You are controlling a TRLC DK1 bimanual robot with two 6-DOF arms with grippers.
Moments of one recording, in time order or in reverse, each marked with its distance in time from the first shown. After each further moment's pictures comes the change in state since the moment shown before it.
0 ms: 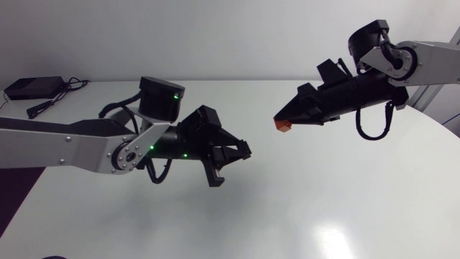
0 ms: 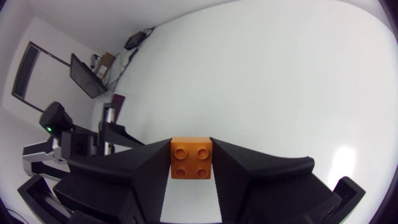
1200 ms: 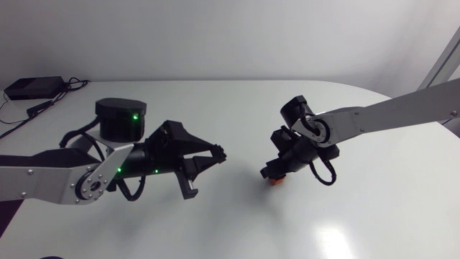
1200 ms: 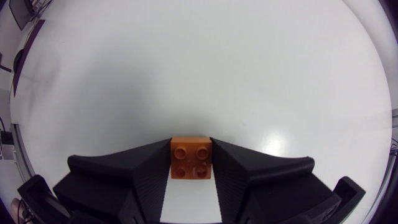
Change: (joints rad) left arm 0.096 -0.125 -0.255 0.207 -0.010 0.007; right arm 0.222 0.266 -0.210 0.232 0.566 -0.196
